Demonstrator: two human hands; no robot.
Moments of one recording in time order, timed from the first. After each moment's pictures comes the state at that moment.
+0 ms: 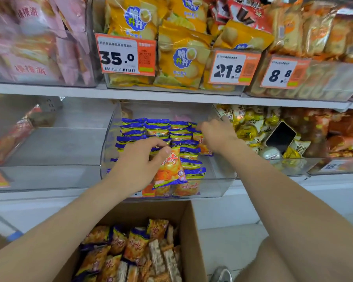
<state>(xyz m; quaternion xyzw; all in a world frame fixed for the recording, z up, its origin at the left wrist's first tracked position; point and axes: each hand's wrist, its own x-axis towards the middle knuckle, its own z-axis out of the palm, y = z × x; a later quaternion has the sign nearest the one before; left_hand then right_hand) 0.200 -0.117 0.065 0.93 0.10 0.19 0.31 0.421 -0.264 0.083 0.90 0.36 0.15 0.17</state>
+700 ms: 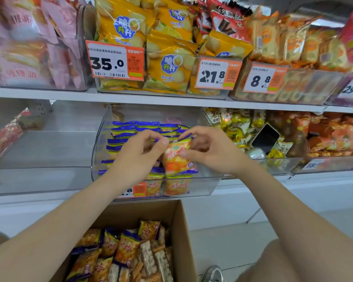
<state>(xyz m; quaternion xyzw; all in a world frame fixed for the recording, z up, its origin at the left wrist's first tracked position) 0.209 -0.136 0.078 0.82 0.10 0.20 0.53 0.338 -0.327 0.111 0.77 0.44 -0.11 -0.44</state>
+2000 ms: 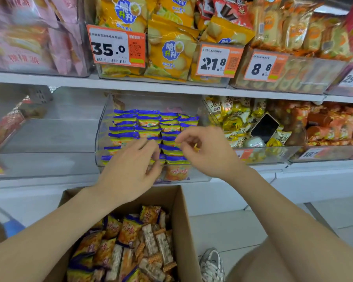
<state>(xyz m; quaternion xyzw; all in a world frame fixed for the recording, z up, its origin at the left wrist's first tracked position) 0.162 -0.143 0.058 0.96 0.00 0.24 0.15 0.301 -0.324 0.096 0.82 0.47 0.07 -0.33</state>
